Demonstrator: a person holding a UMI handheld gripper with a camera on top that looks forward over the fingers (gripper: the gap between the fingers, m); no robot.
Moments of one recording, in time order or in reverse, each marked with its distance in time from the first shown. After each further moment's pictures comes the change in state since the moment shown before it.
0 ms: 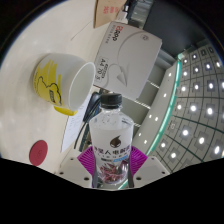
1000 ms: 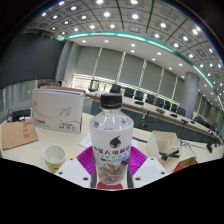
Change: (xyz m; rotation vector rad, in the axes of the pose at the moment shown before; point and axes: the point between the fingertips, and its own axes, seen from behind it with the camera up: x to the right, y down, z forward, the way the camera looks) arm -0.036 0.037 -0.015 0.034 -0.459 1.649
